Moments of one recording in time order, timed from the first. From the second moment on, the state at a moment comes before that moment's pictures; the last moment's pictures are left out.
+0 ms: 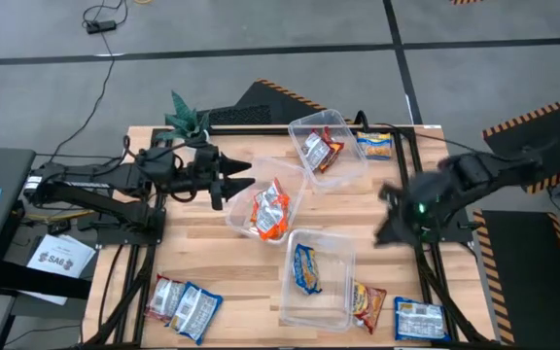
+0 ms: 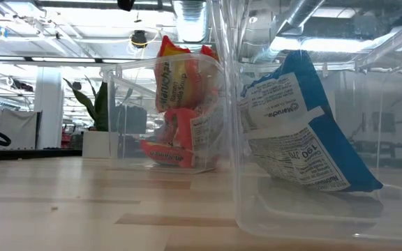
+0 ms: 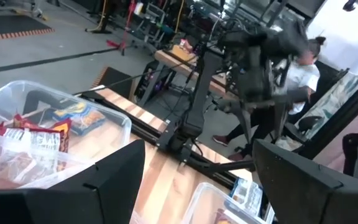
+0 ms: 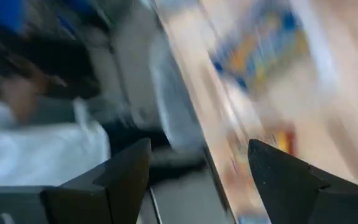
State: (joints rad) left arm -0.01 1.00 0.95 0.08 -0.23 -0.50; right arm 0.38 0.92 1.18 -0.93 -0.20 1.09
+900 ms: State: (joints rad) left arm -0.01 1.00 0.95 0.08 -0.25 -0.52; right arm 0.94 1.59 1.06 -0.78 0.21 1.19
